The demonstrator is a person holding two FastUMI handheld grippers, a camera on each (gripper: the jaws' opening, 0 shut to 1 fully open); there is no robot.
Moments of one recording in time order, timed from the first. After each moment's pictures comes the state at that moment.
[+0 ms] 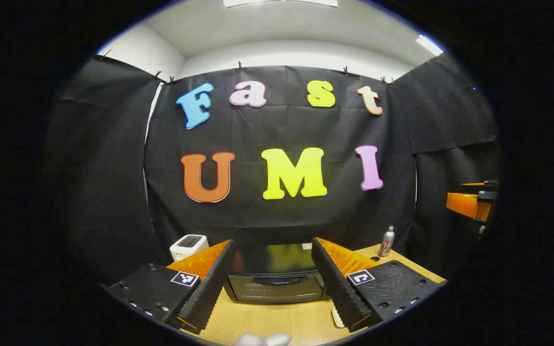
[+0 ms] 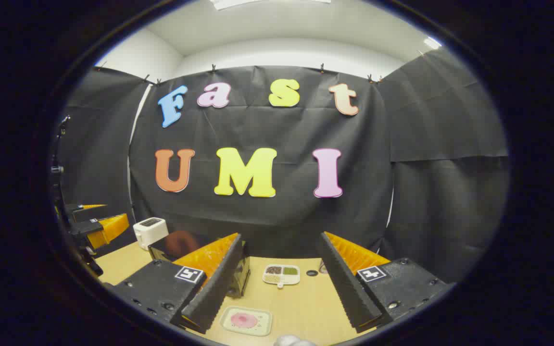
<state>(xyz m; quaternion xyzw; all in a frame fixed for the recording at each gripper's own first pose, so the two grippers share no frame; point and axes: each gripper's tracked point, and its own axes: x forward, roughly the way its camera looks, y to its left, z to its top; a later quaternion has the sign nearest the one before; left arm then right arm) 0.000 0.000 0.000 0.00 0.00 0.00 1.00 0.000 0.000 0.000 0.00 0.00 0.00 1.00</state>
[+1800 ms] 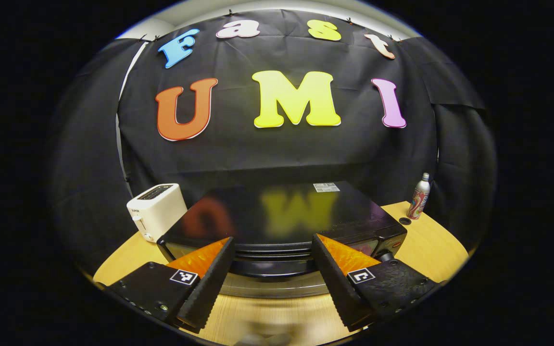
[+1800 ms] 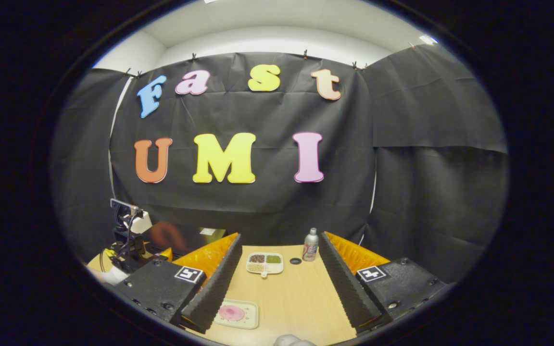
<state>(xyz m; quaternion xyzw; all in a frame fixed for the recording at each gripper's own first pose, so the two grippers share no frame) 0.150 -0.020 -0.192 -0.01 0.15 0.00 0.99 0.014 -0.037 -0.017 0.02 0.06 -0.05 1.00</state>
